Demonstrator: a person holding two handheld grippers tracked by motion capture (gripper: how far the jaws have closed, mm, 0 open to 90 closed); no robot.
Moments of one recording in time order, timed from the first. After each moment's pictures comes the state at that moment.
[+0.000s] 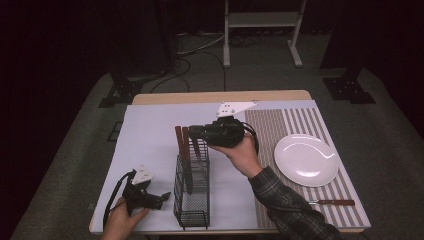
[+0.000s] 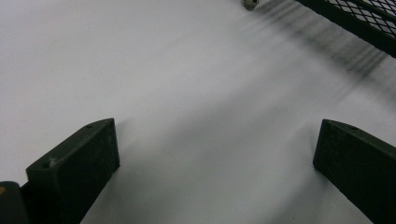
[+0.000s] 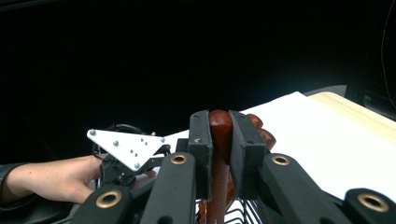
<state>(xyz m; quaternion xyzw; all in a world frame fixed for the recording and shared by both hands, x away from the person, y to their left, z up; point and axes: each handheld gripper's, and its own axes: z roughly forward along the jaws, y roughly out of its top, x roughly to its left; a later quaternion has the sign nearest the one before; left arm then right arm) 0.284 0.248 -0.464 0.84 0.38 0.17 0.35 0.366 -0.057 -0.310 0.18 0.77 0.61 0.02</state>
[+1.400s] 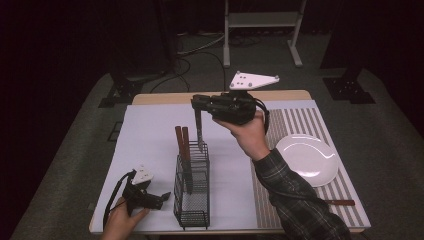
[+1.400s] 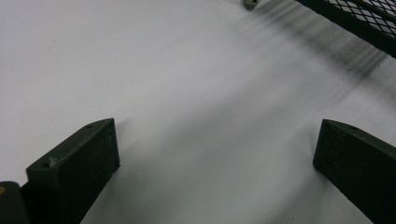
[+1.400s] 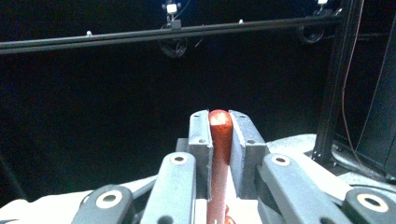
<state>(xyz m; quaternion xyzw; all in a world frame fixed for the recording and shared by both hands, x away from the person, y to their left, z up) 0.284 0.248 -0.464 0.84 0.38 0.17 0.35 0.365 -0.078 -0.236 0.16 0.73 0.66 0.08</state>
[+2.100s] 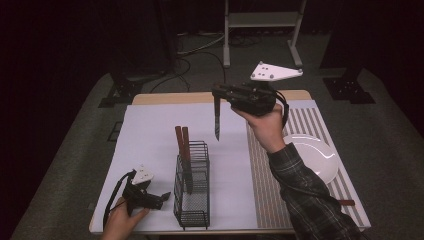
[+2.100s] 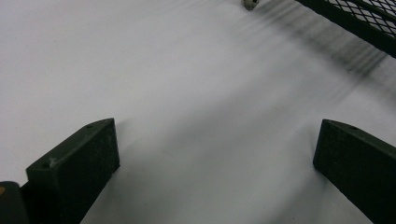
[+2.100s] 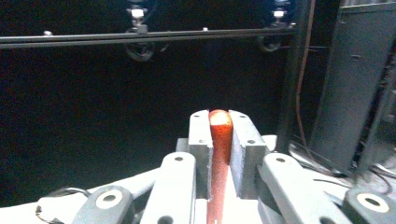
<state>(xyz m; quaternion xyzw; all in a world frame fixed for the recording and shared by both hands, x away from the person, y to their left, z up) 0.284 0.248 -0.464 0.84 0.38 0.17 0.35 0.374 -0.118 -0.226 0.19 0.72 0.65 0.15</state>
